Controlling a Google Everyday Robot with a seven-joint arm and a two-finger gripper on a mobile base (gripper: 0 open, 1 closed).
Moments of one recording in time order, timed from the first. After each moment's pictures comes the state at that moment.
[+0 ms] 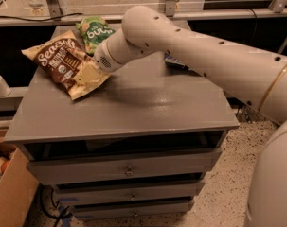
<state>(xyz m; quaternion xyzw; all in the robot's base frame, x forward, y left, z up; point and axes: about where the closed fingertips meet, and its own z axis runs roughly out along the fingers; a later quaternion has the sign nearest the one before) 0.659 0.159 0.849 -0.51 0.74 0.24 0.37</state>
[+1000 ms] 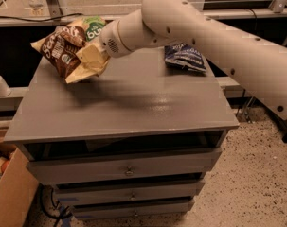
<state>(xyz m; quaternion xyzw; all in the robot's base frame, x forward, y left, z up) 0.647 0.145 0.922 -0.49 0.70 0.28 0.44</state>
